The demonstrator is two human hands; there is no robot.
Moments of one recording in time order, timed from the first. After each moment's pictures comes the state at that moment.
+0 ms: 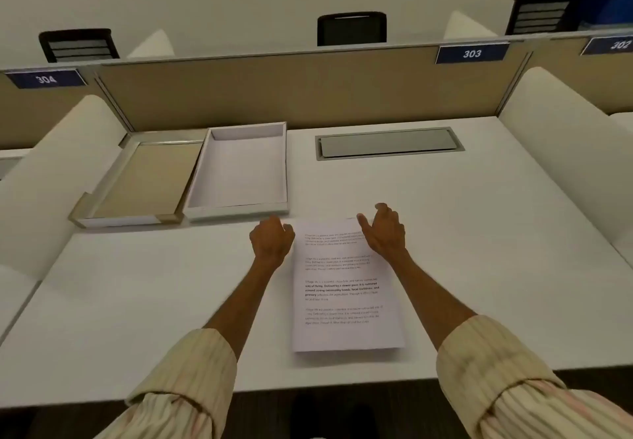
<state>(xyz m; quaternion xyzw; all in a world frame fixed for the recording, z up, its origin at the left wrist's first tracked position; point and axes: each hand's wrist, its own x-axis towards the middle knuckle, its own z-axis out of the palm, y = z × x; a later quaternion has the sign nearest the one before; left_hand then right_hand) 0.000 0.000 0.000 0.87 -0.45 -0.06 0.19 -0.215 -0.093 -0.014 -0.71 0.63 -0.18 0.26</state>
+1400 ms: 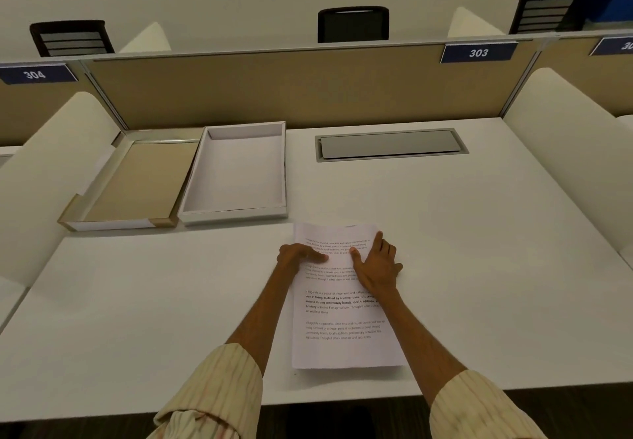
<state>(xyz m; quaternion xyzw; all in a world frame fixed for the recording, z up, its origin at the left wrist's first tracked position) -0.022 -0.025 -0.020 0.80 -0.17 -0.51 0.27 -0.206 -0.055 -0.061 -0.69 0.67 -0.13 0.26</state>
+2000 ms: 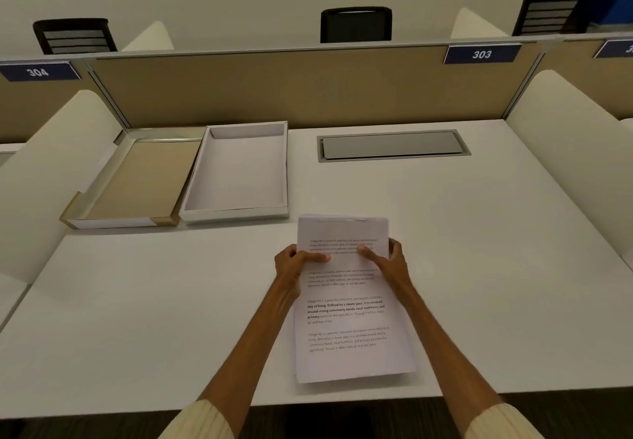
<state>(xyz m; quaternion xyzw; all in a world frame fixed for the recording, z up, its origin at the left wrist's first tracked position) -0.040 0.021 0.000 0.62 -0.14 -0.56 0.53 -0.239 -0.066 -0.049 -0.50 0.60 -0.28 0.56</state>
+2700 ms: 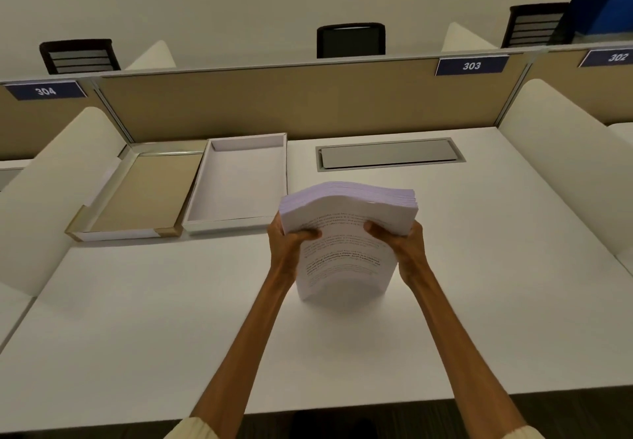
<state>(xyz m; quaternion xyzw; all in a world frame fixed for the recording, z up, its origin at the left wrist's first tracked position) -0.040 0.020 0.075 0.55 -0.34 -0.38 0.66 -0.238 -0.045 0.073 -0.53 0.40 -0.47 0.58</state>
